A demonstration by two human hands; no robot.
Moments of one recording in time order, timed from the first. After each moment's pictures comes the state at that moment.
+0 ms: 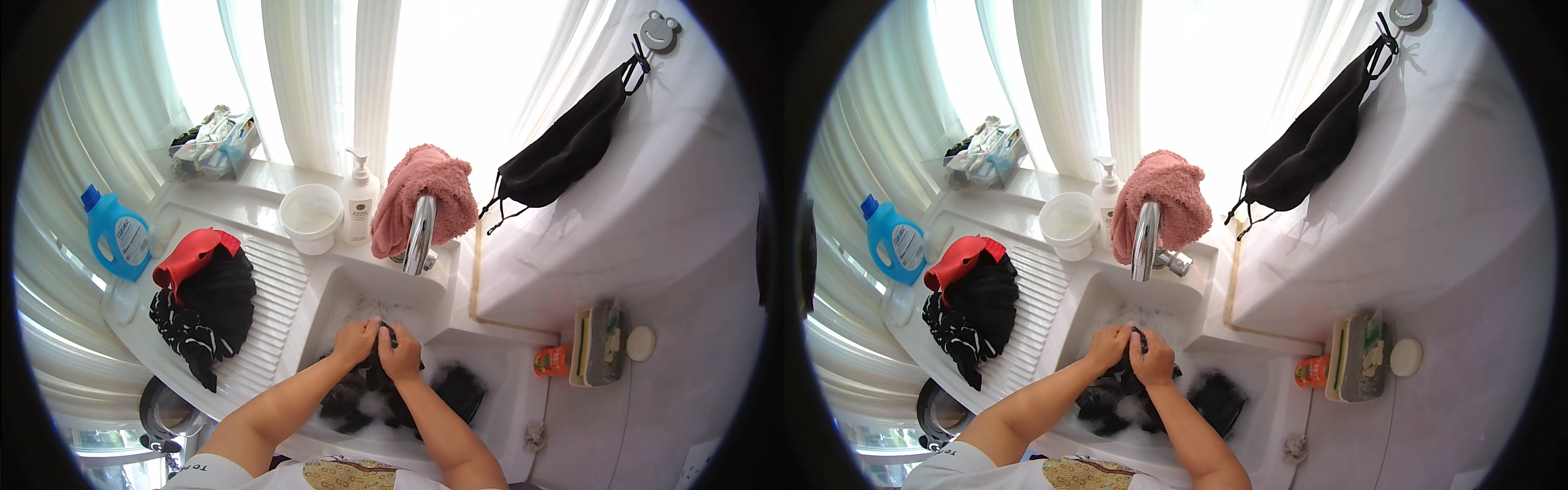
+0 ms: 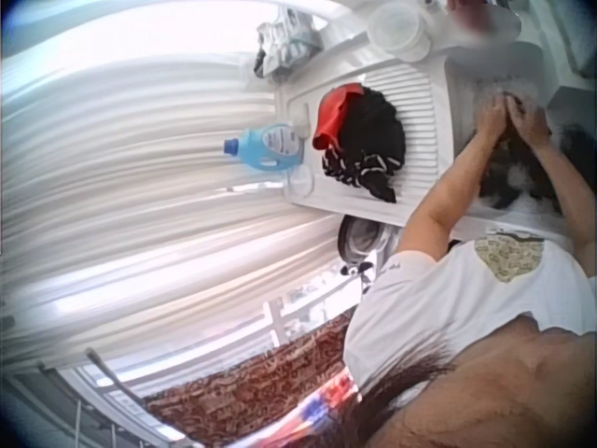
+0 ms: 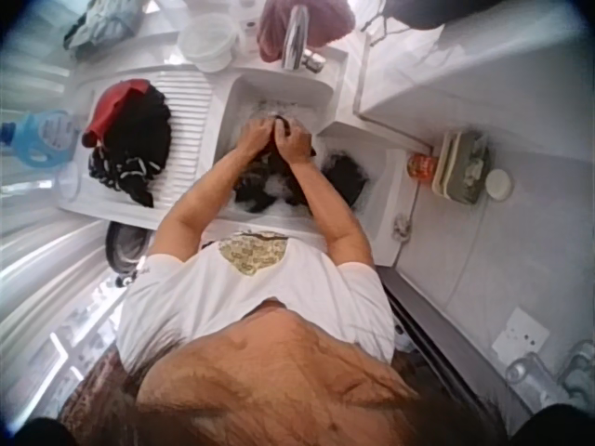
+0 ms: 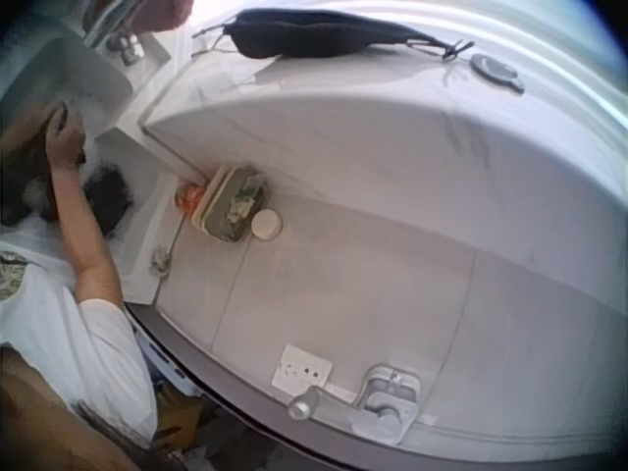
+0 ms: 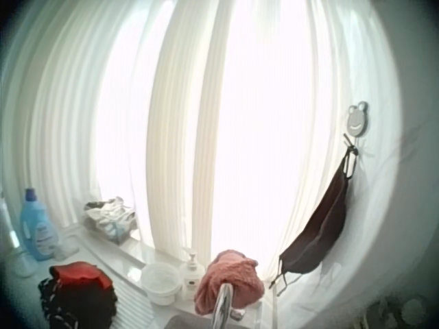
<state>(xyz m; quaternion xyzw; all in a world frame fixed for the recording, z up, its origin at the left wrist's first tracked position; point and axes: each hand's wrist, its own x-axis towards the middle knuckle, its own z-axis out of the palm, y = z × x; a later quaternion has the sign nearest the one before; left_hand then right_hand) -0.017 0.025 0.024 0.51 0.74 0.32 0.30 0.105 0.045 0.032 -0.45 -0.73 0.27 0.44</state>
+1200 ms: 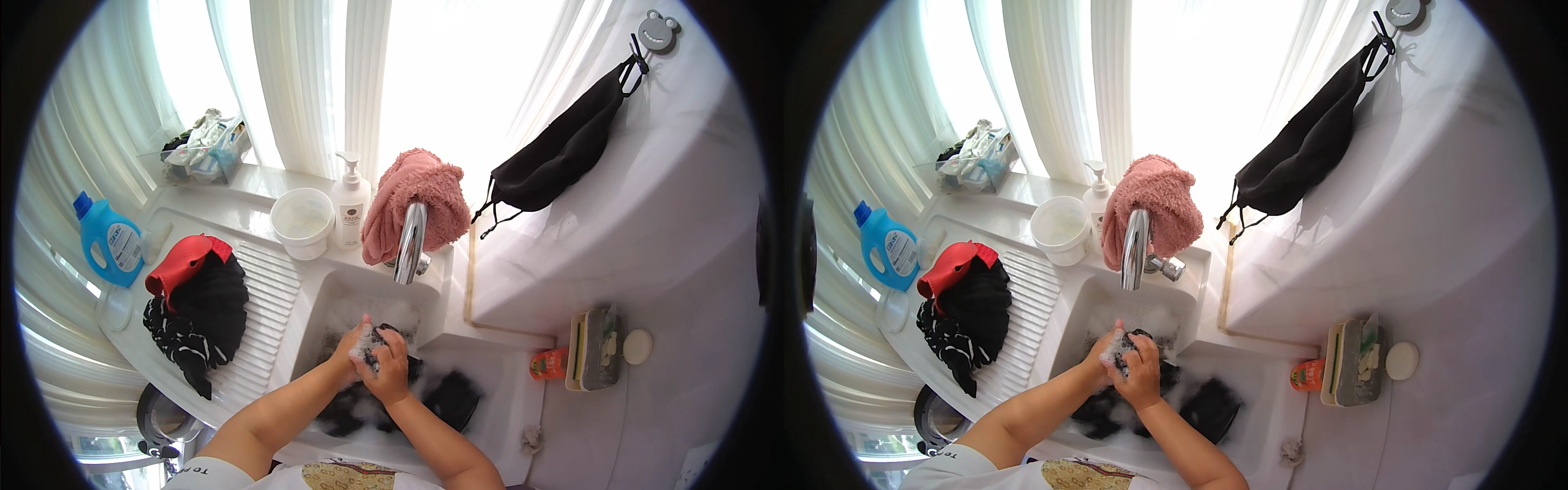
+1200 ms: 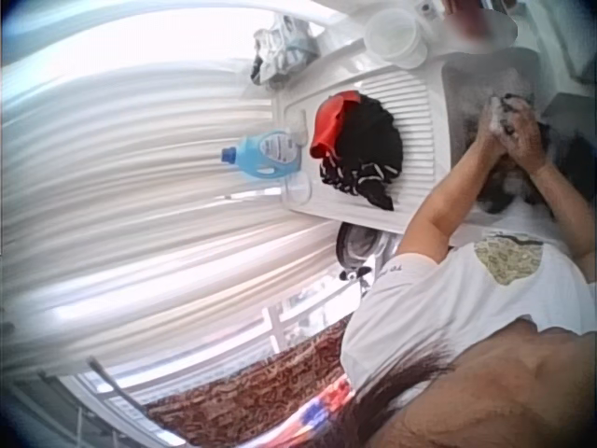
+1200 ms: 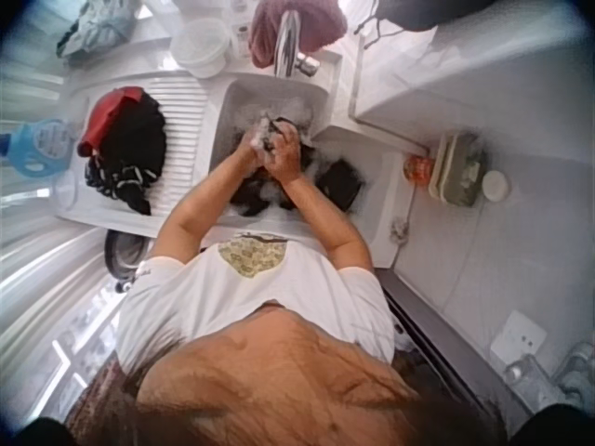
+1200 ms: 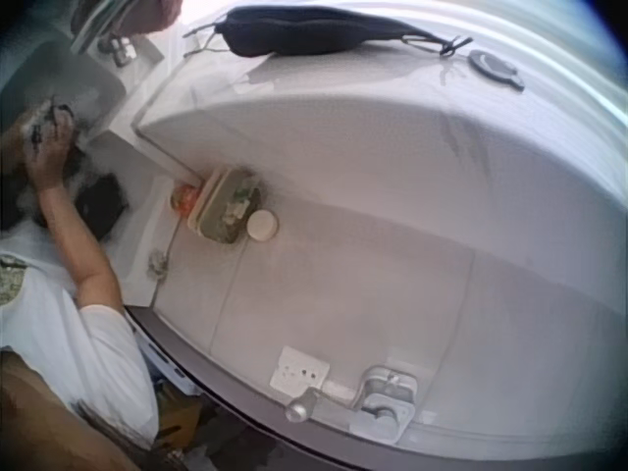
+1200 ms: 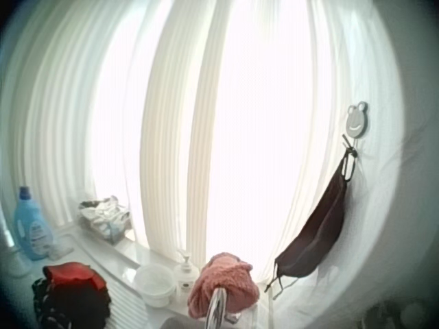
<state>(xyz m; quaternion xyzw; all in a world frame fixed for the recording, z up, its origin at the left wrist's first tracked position) -0.009 0.018 0.030 0.06 0.37 0.55 0.75 0.107 0.025 0.039 -0.34 -0.79 0.19 0.48</state>
